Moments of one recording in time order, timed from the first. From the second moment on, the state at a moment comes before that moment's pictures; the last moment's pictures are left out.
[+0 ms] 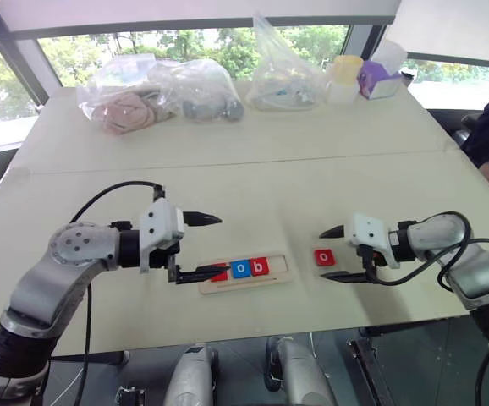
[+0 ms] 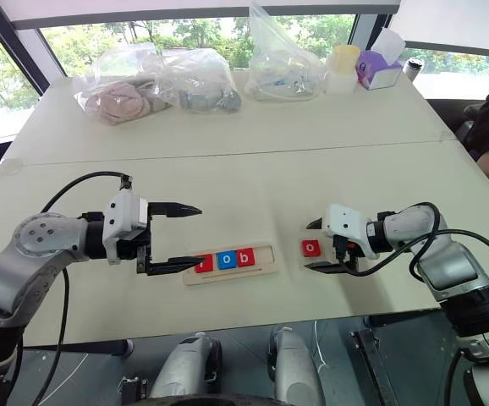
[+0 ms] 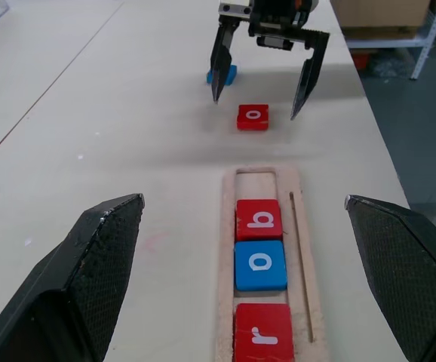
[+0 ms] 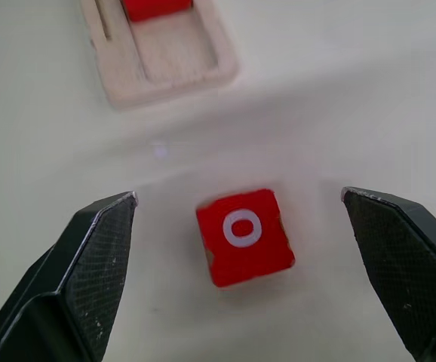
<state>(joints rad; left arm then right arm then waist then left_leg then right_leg) -0.25 0.78 -0.02 -0.50 -0.50 0.45 -1.03 -0.36 -0.92 0.19 0.02 0.19 0.19 1.25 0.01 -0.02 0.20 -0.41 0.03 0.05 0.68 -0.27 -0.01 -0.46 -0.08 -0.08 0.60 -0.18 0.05</state>
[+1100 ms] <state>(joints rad) -0.29 0.80 -0.01 -0.52 -0.53 0.54 -1.00 -0.48 -0.76 0.32 -0.19 0.17 0.38 1.25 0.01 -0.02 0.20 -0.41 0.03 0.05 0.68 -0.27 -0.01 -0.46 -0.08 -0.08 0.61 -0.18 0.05</state>
